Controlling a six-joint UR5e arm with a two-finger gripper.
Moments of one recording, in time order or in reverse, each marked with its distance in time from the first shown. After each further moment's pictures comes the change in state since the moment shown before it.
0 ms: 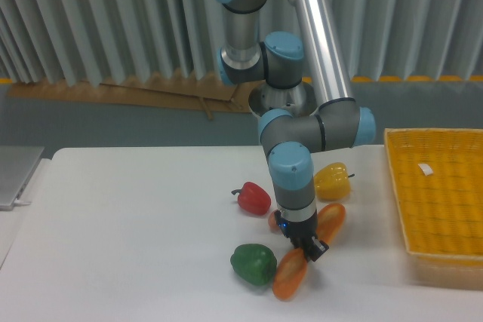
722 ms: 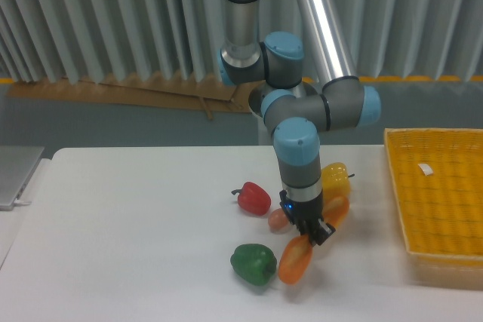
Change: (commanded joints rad) arm 0.028 0.118 -0.023 -0.096 -0.003 0.000
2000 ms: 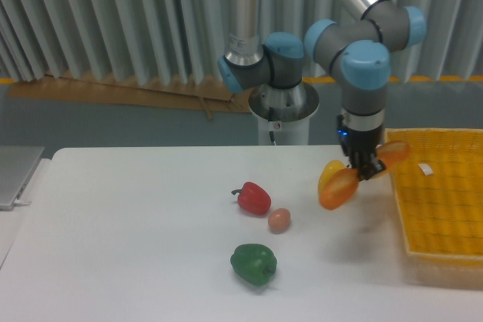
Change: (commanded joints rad) arm 0.302 0.161 0.003 -0.200 -0.015 0.714
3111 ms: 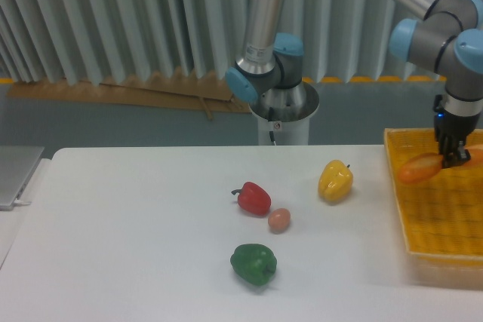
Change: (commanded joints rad) arm 0.290 -0.094 0.029 0.095 -0.057 0.557
